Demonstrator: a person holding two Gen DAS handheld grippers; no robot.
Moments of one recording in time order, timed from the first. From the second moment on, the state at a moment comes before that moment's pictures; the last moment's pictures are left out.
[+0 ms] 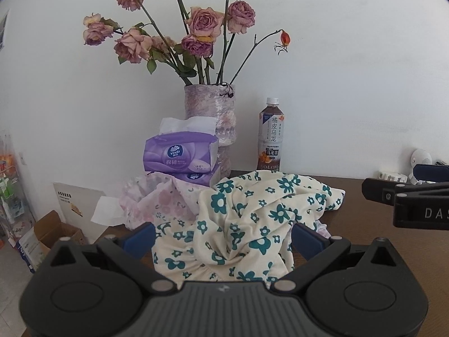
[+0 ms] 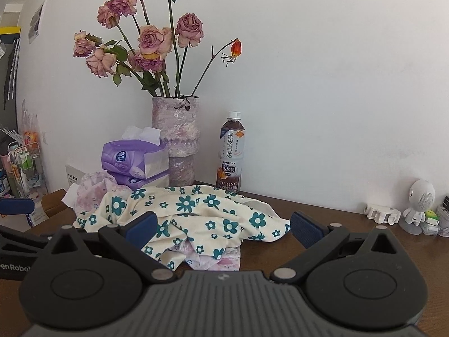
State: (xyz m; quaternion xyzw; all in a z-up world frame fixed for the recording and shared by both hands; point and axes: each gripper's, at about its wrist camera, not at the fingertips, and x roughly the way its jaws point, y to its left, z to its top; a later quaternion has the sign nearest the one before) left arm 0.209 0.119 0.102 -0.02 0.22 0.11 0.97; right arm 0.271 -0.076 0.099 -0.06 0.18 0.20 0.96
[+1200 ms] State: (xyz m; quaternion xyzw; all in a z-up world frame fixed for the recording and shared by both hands) left arm 0.323 0.181 0.049 -0.15 0.30 0.11 0.94; right arm 0.473 -0.048 0.006 0.03 0.38 0.29 0.88
